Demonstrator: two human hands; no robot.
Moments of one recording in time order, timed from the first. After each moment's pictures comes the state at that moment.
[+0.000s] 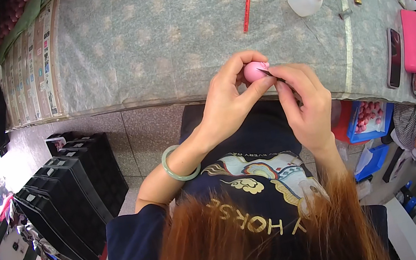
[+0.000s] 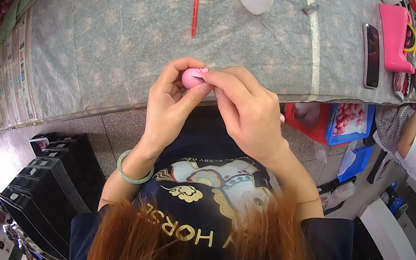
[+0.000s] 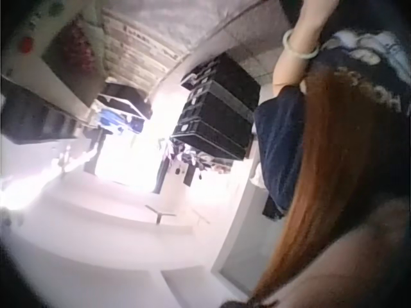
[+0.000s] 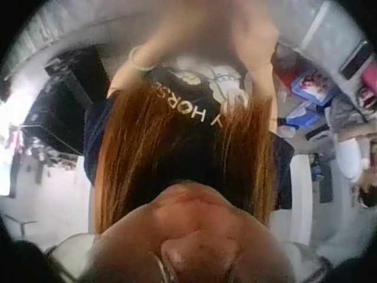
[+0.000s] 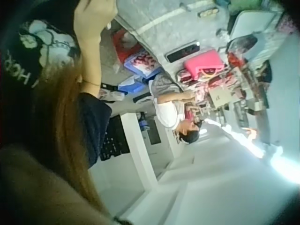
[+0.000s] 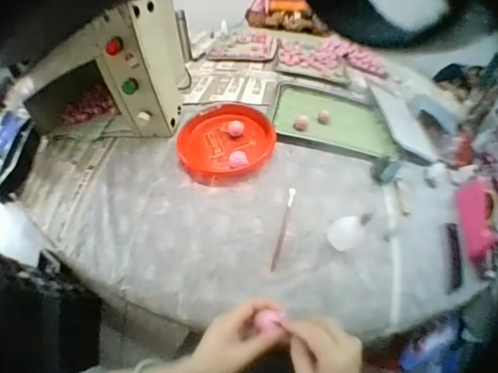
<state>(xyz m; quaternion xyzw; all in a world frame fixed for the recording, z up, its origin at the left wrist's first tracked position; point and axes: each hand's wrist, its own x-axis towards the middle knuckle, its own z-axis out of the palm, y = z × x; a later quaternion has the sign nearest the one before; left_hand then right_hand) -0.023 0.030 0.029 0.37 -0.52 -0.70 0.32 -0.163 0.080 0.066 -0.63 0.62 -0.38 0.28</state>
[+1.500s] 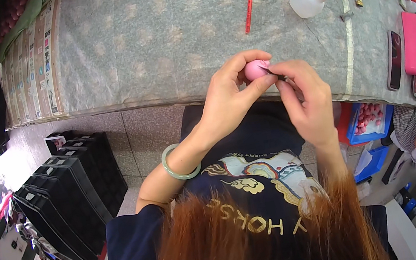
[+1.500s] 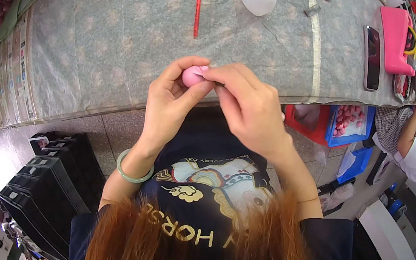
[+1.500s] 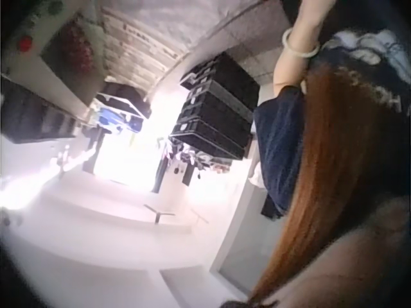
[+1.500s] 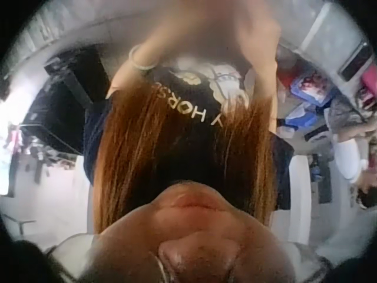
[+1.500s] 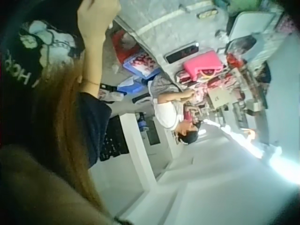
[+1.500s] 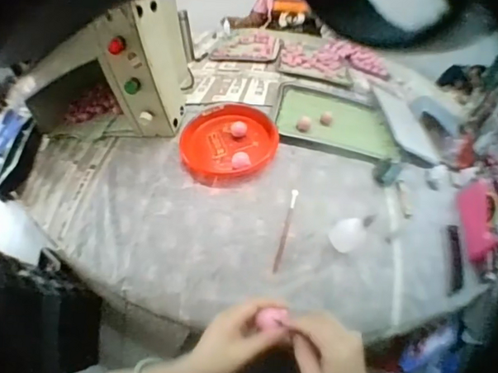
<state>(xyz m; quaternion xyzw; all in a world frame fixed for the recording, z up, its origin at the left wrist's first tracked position) -0.024 0.026 0.033 0.38 -0.45 -0.75 0.30 -0.165 0.073 0.064 -0.63 0.63 -0.37 0.28</state>
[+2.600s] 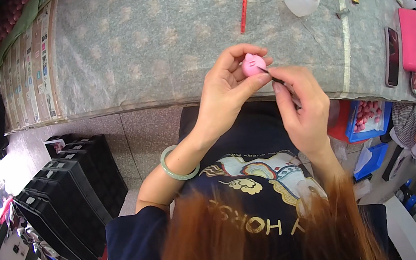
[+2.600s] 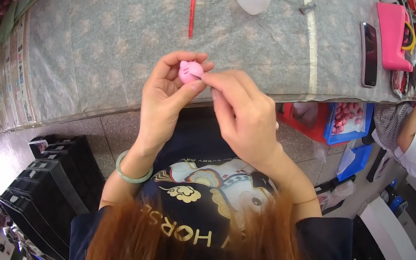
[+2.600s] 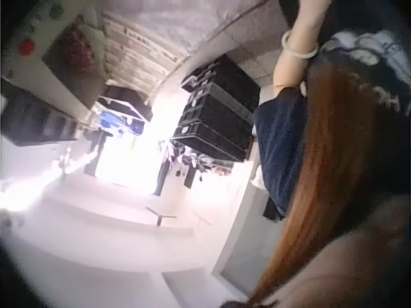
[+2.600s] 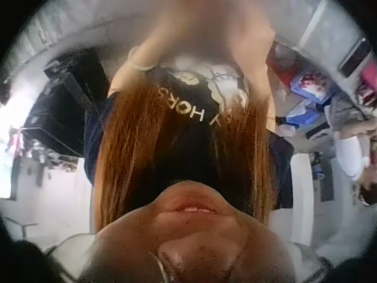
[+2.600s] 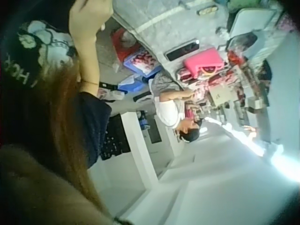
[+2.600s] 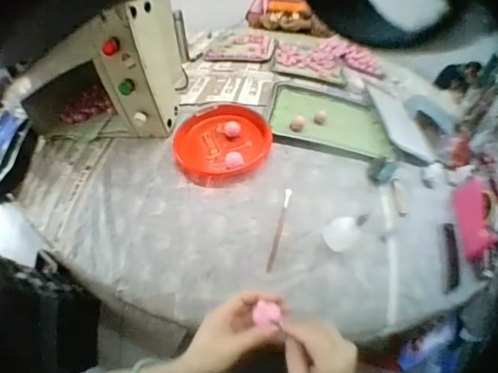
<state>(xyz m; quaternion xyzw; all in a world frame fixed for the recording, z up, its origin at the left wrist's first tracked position) -0.030 0.026 0.038 0.32 -0.35 -0.80 0.36 -0.156 0.085 0.072 -0.57 0.66 -0.39 0.29</state>
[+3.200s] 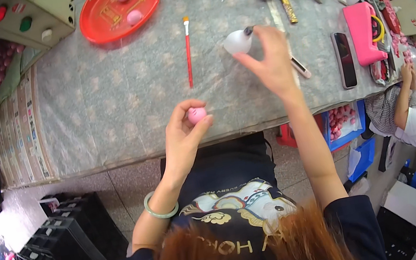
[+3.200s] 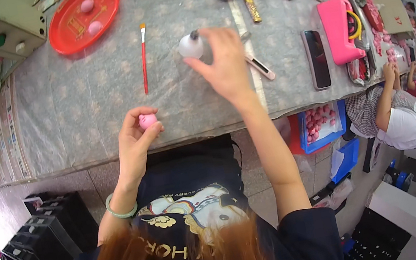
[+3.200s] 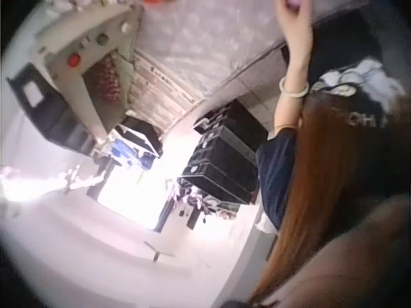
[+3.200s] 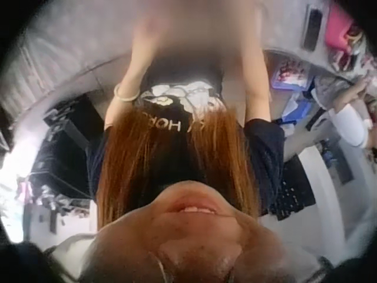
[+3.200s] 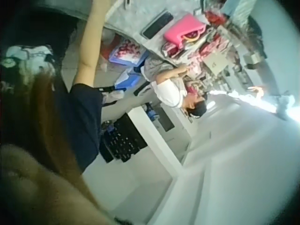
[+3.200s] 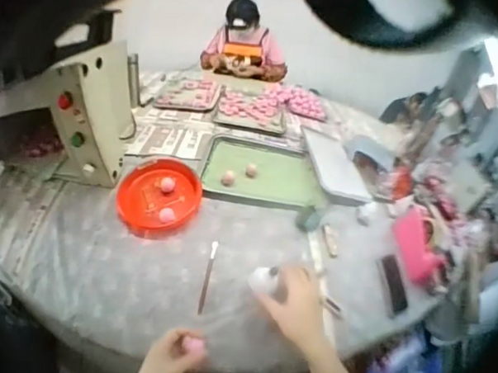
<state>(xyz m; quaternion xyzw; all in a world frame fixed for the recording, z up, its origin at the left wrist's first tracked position) -0.034 0.025 0.025 0.41 -0.41 -0.75 0.32 -0.261 0.006 0.023 -0.62 0.71 -0.33 0.00</state>
